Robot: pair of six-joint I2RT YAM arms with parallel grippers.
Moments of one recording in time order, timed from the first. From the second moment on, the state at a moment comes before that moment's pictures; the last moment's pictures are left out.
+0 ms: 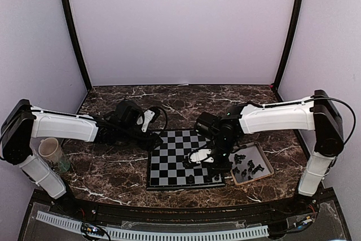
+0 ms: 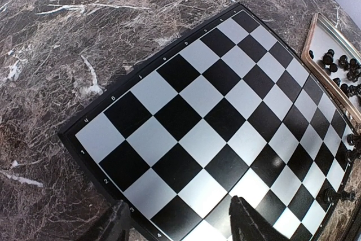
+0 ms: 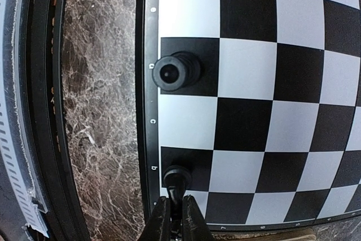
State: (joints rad) left arm -0.76 1.54 0.84 -0.09 0.07 -0.17; right arm 1.01 1.78 1.25 -0.96 -0.25 -0.63
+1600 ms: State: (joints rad) left arm -0.77 1.58 0.96 -0.11 0.14 -0.14; right arm 0.72 1.47 1.09 -1.01 -0.25 -0.67
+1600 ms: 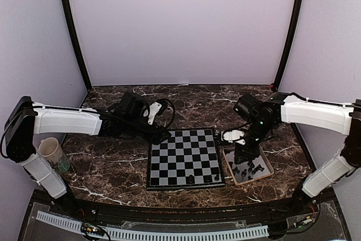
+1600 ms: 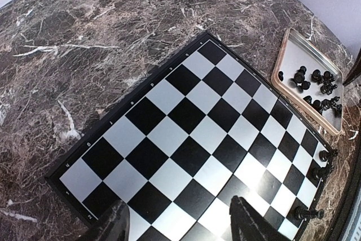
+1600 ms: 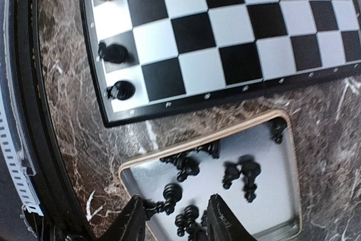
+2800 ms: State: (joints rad) left arm -0.78 1.64 0.97 -0.10 0.17 -0.14; right arm 0.72 1.48 0.91 -0.95 -0.10 -0.68
